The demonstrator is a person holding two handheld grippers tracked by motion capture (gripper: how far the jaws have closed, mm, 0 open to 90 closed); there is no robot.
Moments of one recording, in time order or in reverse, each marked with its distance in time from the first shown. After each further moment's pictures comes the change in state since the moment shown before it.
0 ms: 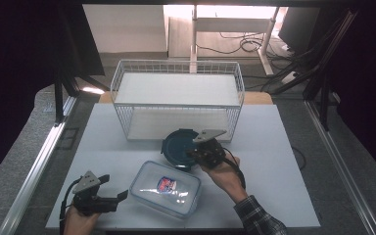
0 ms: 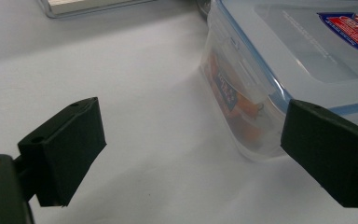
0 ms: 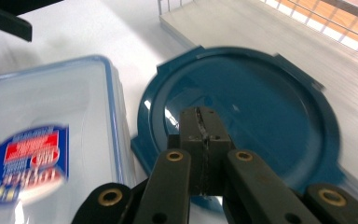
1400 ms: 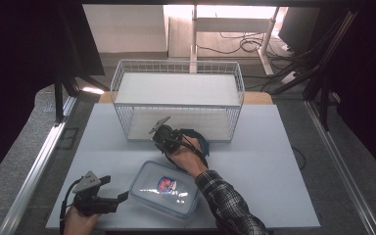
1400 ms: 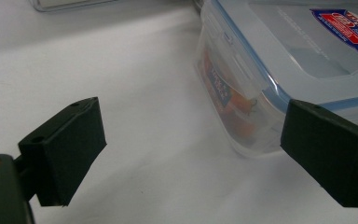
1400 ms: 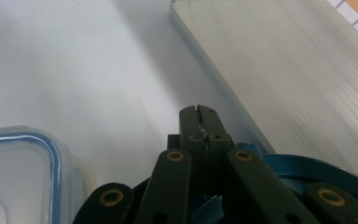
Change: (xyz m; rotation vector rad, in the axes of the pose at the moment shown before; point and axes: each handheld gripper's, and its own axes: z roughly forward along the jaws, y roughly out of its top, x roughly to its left) left arm 0.000 0.000 0.001 0.013 -0.028 -0.008; right arm 0.016 0.062 0.115 0.217 -0.013 -0.160
